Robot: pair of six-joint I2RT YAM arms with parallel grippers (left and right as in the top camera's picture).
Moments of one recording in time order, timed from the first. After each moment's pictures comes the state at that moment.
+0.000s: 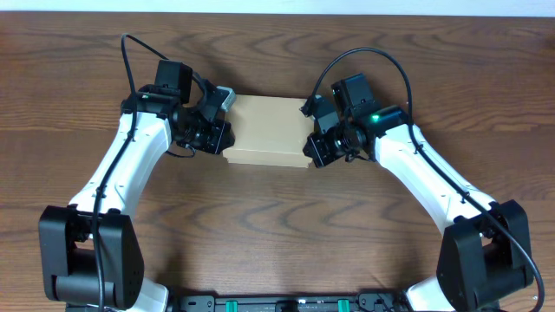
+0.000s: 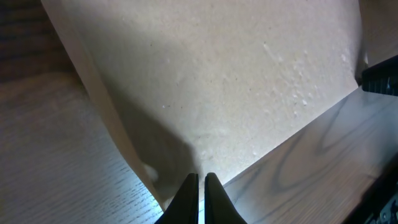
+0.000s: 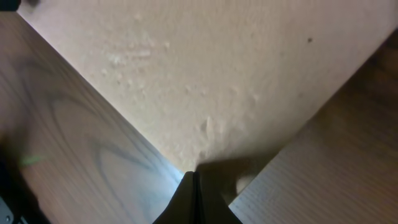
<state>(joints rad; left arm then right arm) -0.15 1.69 1.25 -0.86 0.53 0.18 0.39 1.69 1.20 -0.71 -0.43 -0.04</state>
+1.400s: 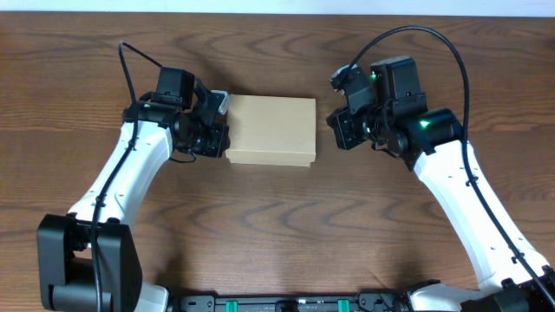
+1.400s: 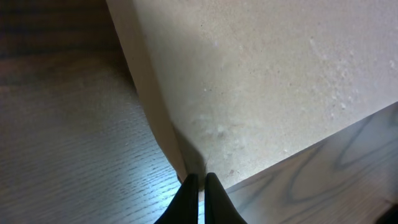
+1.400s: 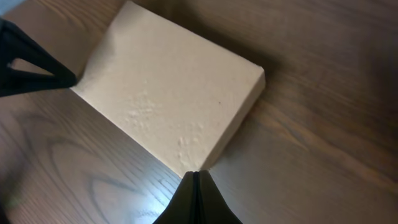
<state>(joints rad) -0.16 1.65 1.18 -0.80 0.44 0.06 0.31 1.47 1.28 -0.76 -0.32 -0.04</state>
